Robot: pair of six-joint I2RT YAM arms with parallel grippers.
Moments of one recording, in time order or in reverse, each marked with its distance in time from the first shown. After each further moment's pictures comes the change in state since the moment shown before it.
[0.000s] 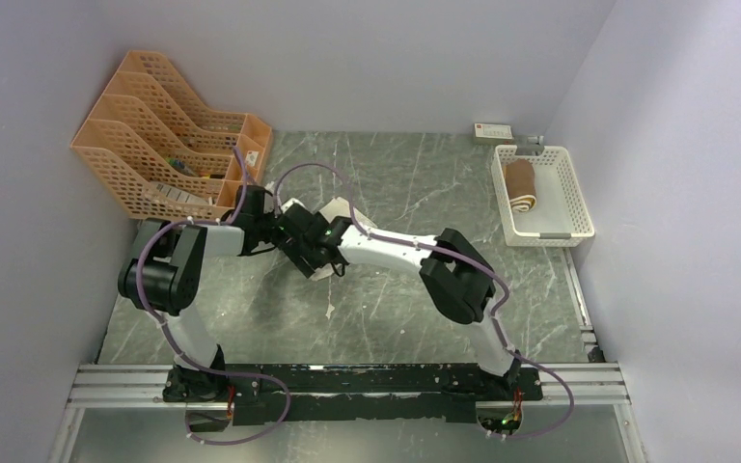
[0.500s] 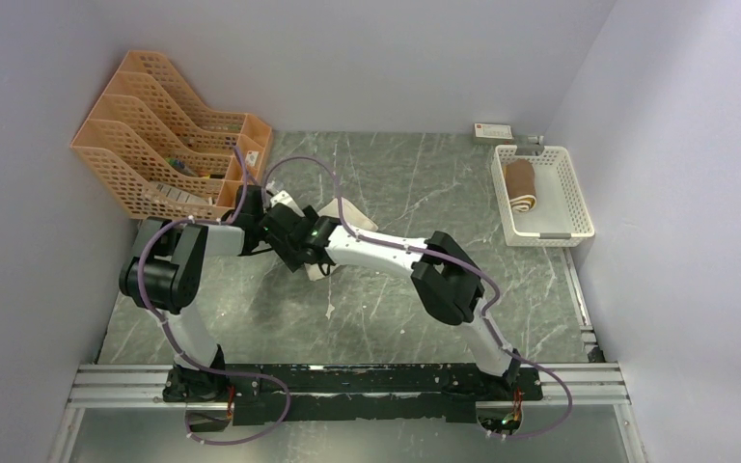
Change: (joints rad) left arm 0.000 0.014 0.003 0.021 0.013 0.006; right arm 0.051 0.074 0.138 -0.027 0.150 0.074
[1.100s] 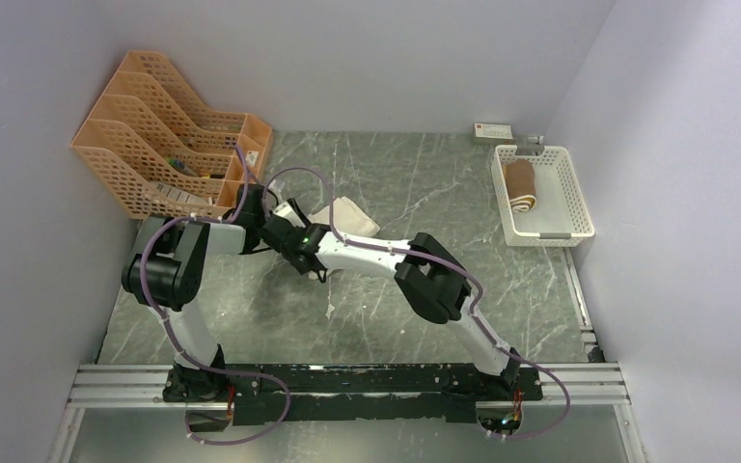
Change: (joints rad) left arm 0.002 0.026 0.016 0.020 0.025 0.003; right arm 0.018 0.091 0.045 -0.055 0.052 0.050
